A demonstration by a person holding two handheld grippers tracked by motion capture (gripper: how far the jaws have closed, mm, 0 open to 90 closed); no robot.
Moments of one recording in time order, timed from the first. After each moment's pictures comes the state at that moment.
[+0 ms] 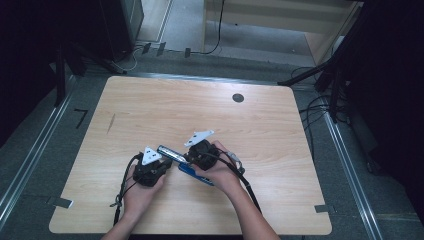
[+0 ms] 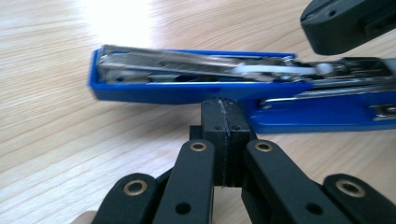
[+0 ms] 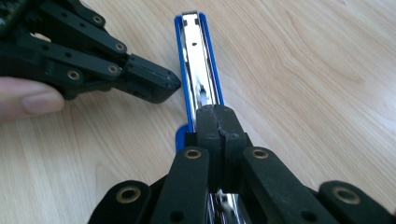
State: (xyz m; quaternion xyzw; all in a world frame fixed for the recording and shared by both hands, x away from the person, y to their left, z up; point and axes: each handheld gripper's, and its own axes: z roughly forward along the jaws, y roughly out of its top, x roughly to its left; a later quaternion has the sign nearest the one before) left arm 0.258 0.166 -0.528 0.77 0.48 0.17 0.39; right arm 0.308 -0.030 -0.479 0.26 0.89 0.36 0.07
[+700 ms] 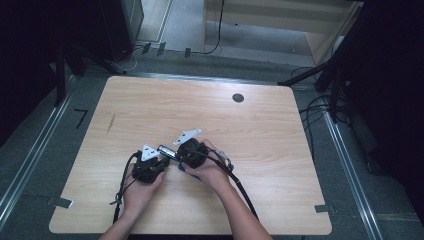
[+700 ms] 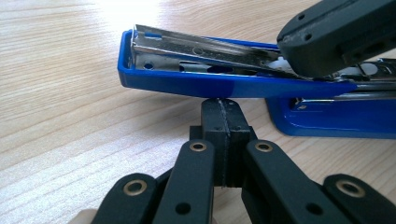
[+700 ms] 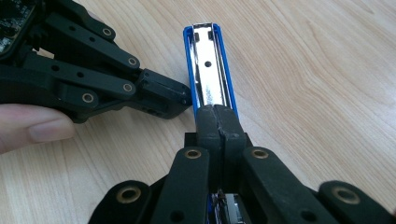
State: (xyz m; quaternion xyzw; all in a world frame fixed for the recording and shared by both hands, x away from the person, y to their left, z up) left arm 0.266 0.169 -0.532 0.76 0.50 0.17 0.37; right arm 0.316 -0.002 -0.490 0.25 0.90 0.35 0.07
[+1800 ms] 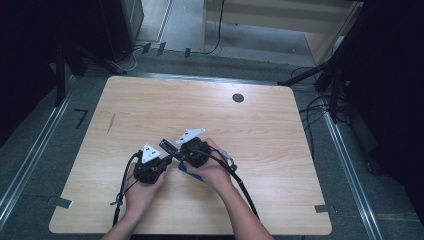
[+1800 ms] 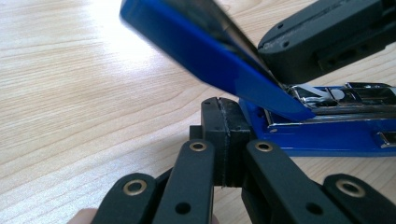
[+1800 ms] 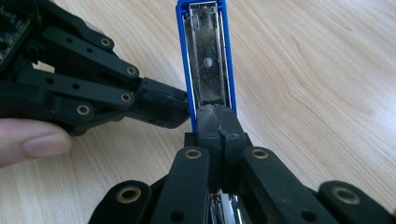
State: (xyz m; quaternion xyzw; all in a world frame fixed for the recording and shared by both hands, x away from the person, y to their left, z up) left arm 0.259 0.160 -0.522 0.75 0.48 0.19 0.40; right arm 0.312 -0.010 -0.478 0.25 0.89 0.37 0.09
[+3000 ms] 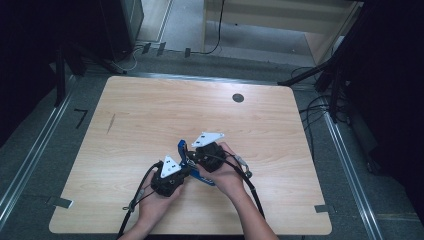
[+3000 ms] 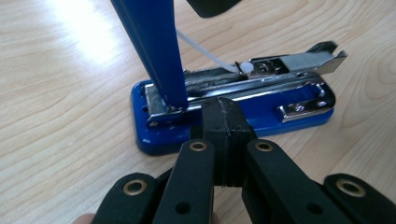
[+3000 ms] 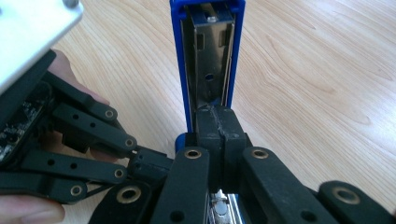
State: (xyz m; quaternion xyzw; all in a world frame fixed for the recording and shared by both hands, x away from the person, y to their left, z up) left arm 0.237 0.113 -0.532 0.79 0.41 0.16 0.42; right arm 0.296 -0.050 -0.469 0.27 0.87 0.40 0.10
